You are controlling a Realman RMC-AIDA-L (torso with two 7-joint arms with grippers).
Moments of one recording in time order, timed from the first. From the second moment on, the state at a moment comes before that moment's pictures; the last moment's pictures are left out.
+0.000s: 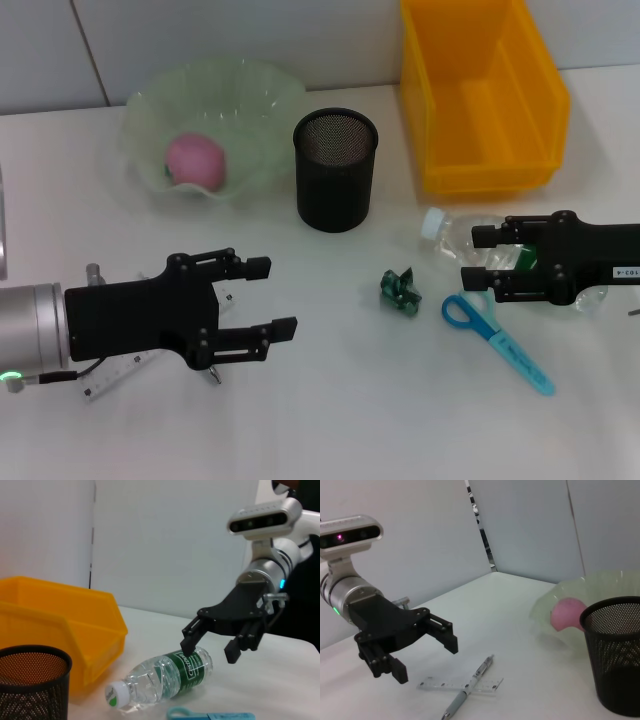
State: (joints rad) left arm -0.39 -2.02 1.32 0.76 1.52 1.44 -1.28; right arm 0.45 1.94 -0.82 -0.62 -1.88 -1.61 1.41
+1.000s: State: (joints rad) left arm -0.38 -2.03 1.28 0.74 1.53 1.45 -1.28; right arm 0.46 1.99 -0.77 -0.83 -1.94 -1.71 1.51
